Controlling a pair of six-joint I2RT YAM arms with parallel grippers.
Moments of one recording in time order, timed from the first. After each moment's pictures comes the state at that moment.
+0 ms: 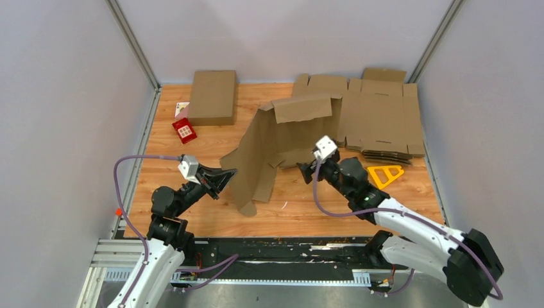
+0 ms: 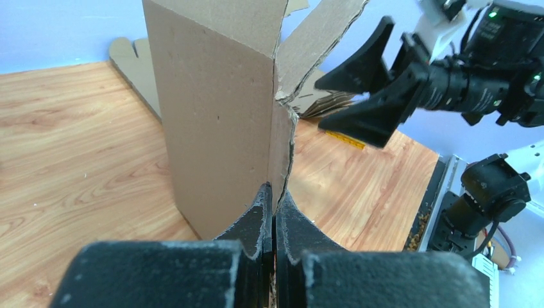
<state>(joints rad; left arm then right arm) -0.27 0.33 0.19 0.36 0.60 -0.42 0.76 1.01 0.48 0.34 0.06 -0.18</state>
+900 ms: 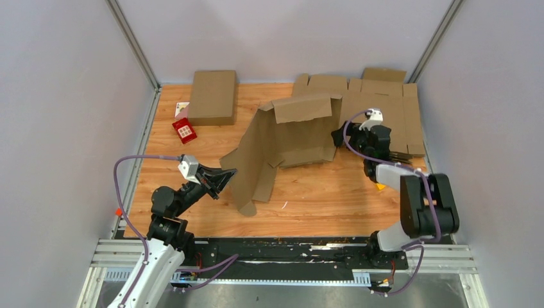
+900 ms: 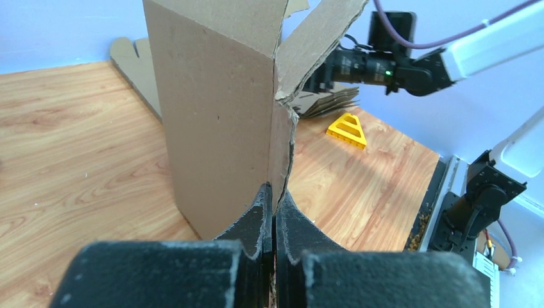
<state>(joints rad) -0.27 0.33 0.19 0.35 0.59 -0.42 0.07 1.45 0.58 0.55 -0.20 0.30</state>
